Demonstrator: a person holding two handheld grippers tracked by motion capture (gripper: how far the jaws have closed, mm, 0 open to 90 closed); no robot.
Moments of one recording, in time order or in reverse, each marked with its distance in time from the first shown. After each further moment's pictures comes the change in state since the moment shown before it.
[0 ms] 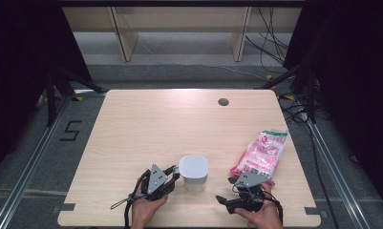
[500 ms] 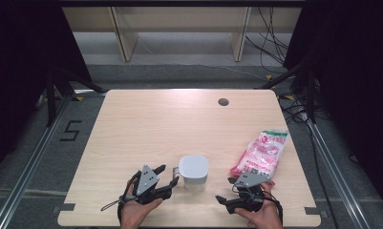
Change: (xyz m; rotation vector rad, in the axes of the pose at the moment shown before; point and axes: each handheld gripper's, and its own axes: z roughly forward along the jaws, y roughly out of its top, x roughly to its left) left arm 0.007 0.009 -0.027 -0.009 -0.025 -0.058; right arm 0.001 0.000 0.001 0.006 0.006 0.017
